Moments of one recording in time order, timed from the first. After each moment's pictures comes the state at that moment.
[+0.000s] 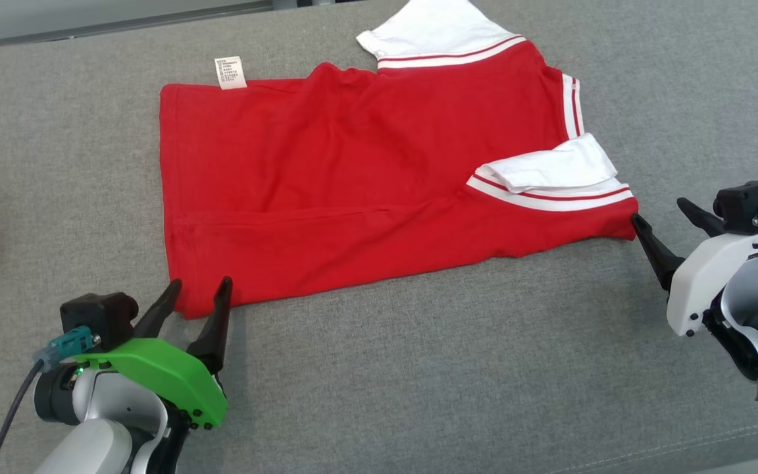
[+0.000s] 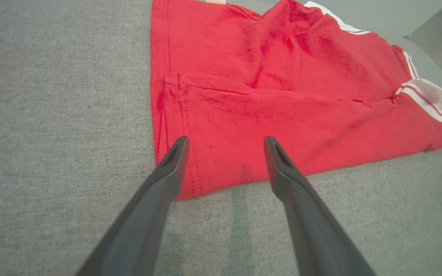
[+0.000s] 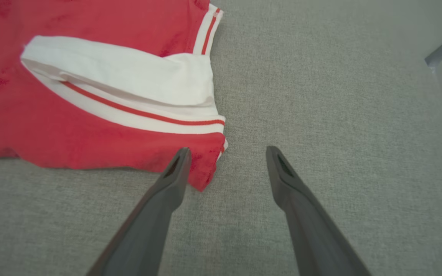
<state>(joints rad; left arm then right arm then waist) -0.22 0.51 -0.55 -0.05 -0.85 0.28 0.07 -0.39 -0.46 0.22 0.29 0.42 0.13 0.20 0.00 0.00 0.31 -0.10</state>
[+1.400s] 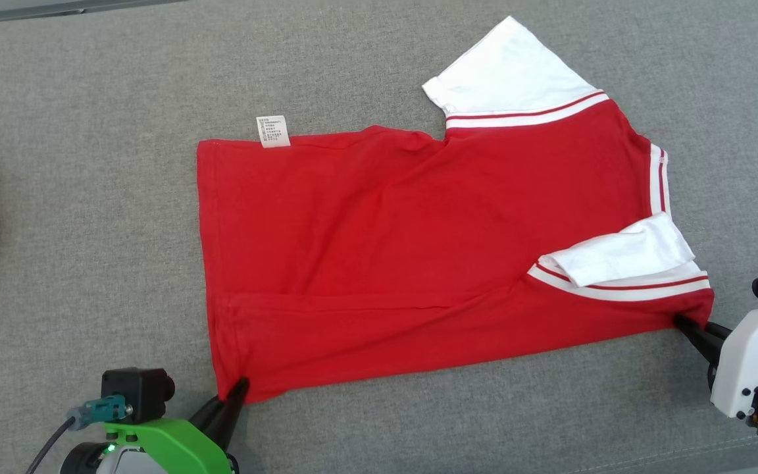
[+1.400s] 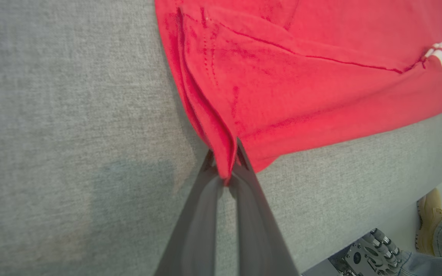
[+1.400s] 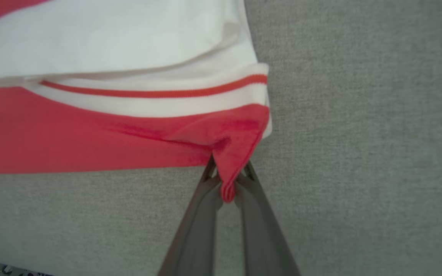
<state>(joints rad) -0.04 0.62 -0.62 -0.25 -0.92 0.30 0.21 -0.08 -0.49 0.02 0.03 0.67 0.13 0.61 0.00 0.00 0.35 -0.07</state>
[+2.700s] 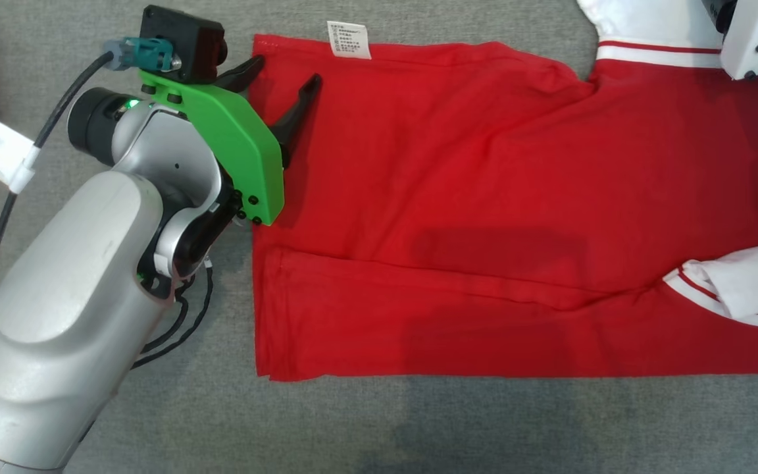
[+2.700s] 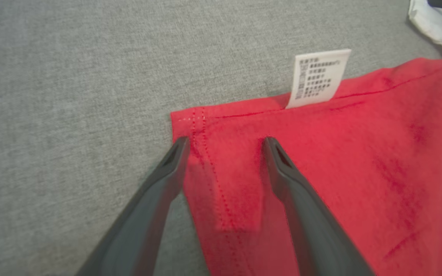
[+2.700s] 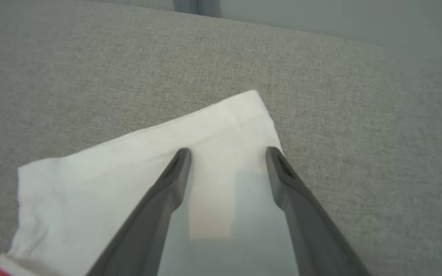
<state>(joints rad) -0.89 0.40 -0.70 0.13 -0.80 0.13 0.46 -0.99 -0.45 0.19 0.35 0.44 0.13 0.60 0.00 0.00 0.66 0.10</state>
